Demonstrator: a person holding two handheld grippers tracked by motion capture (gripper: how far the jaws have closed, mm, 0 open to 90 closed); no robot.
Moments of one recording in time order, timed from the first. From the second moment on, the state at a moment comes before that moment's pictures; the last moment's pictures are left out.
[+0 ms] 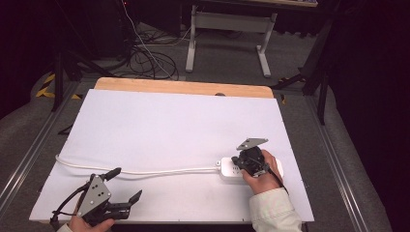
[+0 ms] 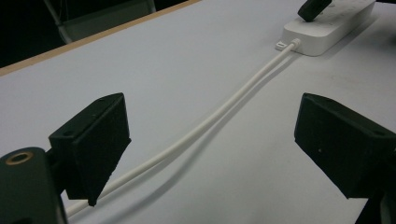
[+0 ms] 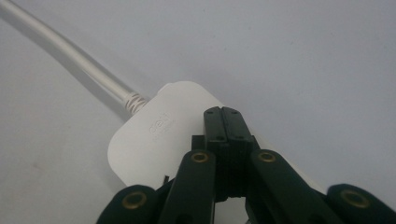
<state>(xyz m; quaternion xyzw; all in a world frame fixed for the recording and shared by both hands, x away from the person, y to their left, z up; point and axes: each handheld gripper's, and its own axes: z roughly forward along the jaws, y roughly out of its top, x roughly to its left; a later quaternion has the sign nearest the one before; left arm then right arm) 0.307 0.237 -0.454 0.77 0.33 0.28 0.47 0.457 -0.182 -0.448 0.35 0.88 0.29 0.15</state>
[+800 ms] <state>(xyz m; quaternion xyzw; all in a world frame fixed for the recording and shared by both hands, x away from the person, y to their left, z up) 0.308 0.237 -0.454 0.77 0.33 0.28 0.47 0.459 -0.183 -0.448 0.36 0.87 0.29 0.15</state>
